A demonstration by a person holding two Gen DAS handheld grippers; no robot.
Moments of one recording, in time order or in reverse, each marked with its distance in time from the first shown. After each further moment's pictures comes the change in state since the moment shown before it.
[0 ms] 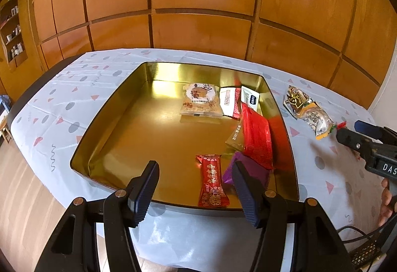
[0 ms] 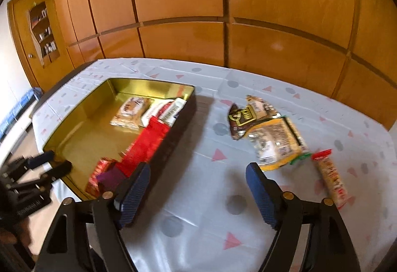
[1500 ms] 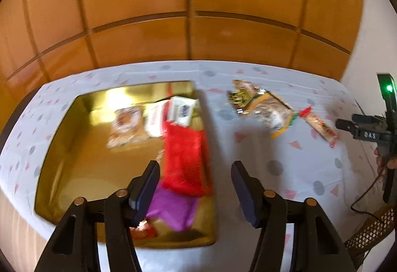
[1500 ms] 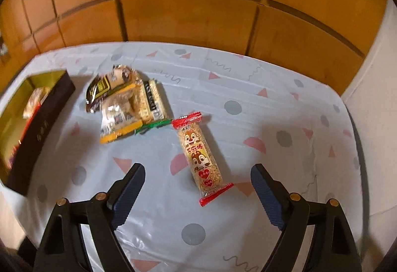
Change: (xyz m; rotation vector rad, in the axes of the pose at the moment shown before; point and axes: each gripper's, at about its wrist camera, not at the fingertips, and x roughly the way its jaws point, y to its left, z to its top) left arm 0.015 -0.106 0.036 0.234 0.036 -0.147; right arm 0.005 -0.197 -0.027 0.176 0.142 -0.212
